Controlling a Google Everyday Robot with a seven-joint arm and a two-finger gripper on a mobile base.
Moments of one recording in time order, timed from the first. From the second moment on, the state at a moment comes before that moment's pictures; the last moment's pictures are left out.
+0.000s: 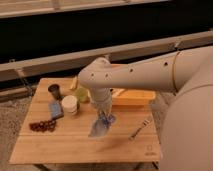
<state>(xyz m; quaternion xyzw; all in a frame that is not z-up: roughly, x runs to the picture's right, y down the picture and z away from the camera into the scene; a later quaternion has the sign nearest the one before) -0.014 0.106 0.676 -0.23 0.27 0.64 0.68</state>
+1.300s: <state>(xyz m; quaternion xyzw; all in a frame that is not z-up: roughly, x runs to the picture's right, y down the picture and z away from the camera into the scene) -0.043 0.084 0.652 -0.32 0.17 0.61 0.71</state>
